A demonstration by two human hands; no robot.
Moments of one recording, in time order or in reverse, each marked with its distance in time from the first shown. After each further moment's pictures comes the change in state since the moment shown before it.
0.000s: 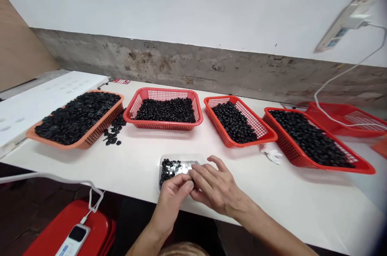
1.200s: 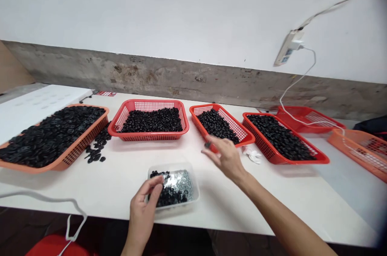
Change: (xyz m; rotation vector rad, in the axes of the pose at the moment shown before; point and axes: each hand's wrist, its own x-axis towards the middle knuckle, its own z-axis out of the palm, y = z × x) left_hand 0.003 -0.015 -0.042 0.393 0.450 0.106; right_hand -0.032 0.088 -0.006 -0.069 0.162 0.365
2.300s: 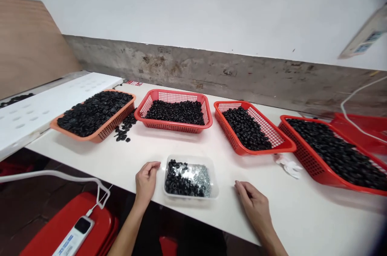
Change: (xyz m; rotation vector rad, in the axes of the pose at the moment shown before) left_hand 0.051 -0.075 -0.054 0.355 0.197 0.217; right_hand -0.152 -0.009 0.037 0.365 -0.154 0.835
